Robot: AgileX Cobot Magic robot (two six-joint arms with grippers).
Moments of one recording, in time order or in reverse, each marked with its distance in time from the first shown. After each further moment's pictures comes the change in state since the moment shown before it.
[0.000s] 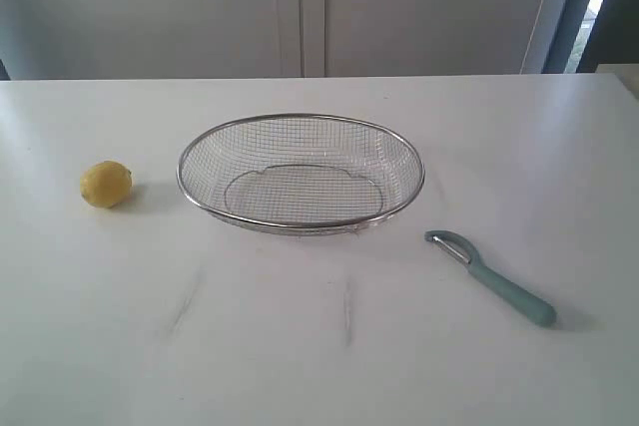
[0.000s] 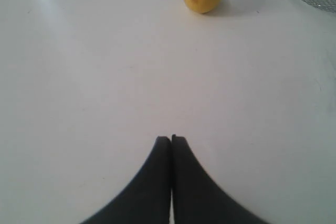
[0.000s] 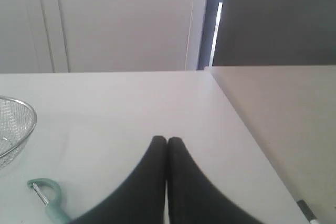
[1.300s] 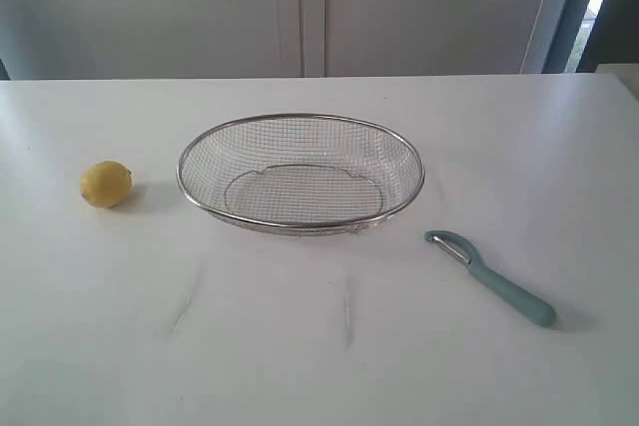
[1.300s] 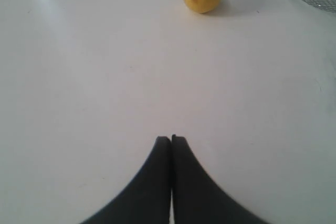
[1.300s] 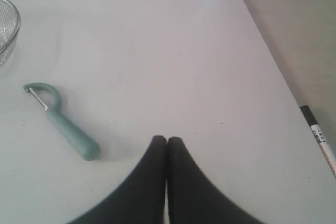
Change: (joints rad) left arm 0.000 0.000 0.000 0.000 0.000 0.000; right arm 0.000 0.279 -0.150 0.000 0.283 0.000
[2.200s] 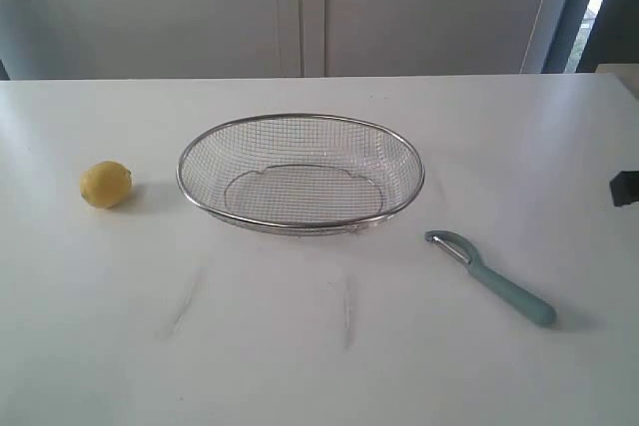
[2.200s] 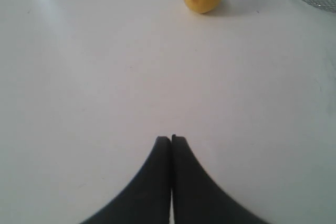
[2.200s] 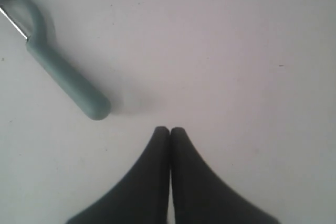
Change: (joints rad) left arm 0.000 0.000 0.000 0.000 0.000 0.000; right arm 0.005 0.882 -0.435 0.102 0.203 -0.105
